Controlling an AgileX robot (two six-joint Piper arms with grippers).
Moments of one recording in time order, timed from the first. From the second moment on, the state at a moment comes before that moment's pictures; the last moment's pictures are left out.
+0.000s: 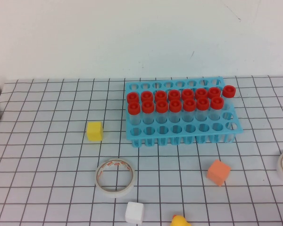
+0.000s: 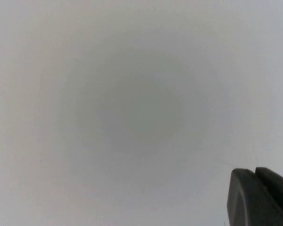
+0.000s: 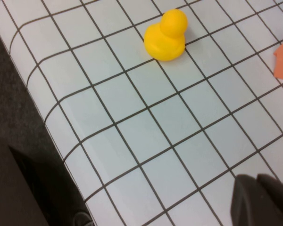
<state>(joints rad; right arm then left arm) 0.97 0.49 -0.40 -0.18 0.80 -0.04 -0.54 0.70 -0.89 0.47 0.02 -0.22</state>
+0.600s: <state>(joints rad) 0.97 0.49 -0.40 -0.18 0.80 -0.04 -0.54 0.40 -0.41 0.47 0.02 -0.33</state>
